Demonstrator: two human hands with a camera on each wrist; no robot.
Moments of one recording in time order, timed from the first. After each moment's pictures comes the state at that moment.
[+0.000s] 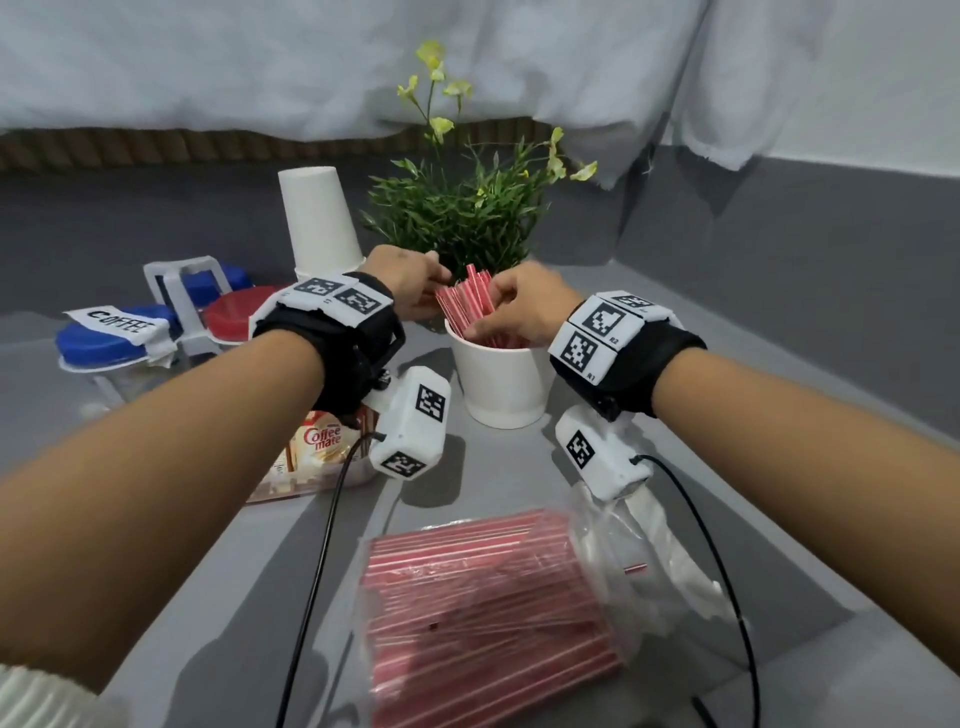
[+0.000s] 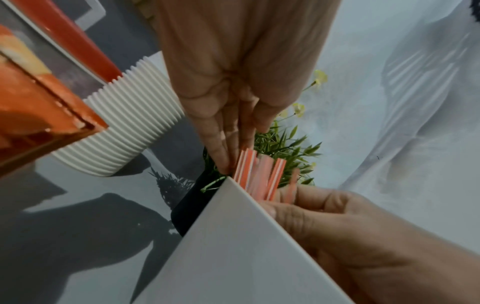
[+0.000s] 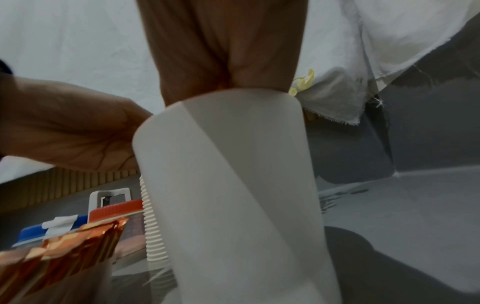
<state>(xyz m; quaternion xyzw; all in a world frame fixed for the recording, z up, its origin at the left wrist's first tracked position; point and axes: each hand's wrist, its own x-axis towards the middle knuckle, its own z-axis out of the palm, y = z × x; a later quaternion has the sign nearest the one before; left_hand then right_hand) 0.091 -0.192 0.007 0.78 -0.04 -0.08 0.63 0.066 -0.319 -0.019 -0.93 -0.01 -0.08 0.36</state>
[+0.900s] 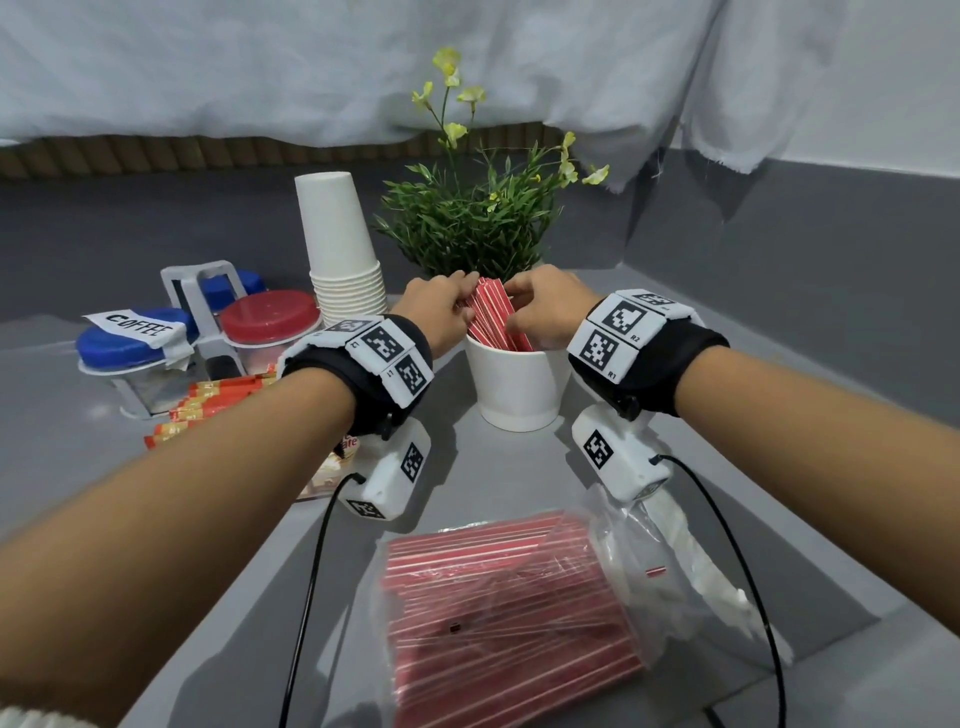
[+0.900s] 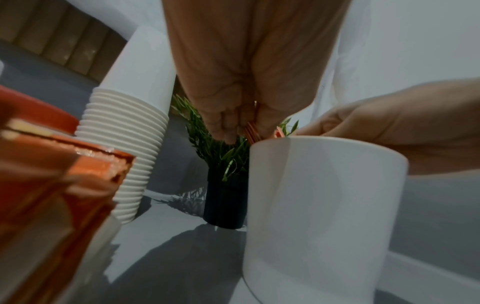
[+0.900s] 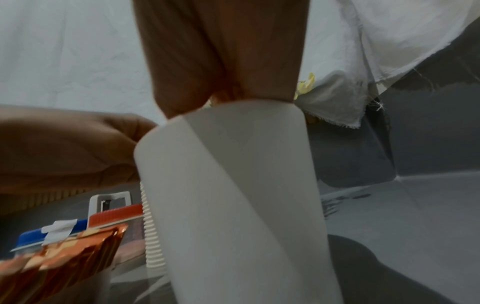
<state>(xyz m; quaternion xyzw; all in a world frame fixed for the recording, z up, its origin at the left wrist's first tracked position) 0.087 -0.185 -0.015 0.96 -0.24 0.06 0.17 0.073 -0.321 -0.017 -0.95 0.03 -0.08 0.29</state>
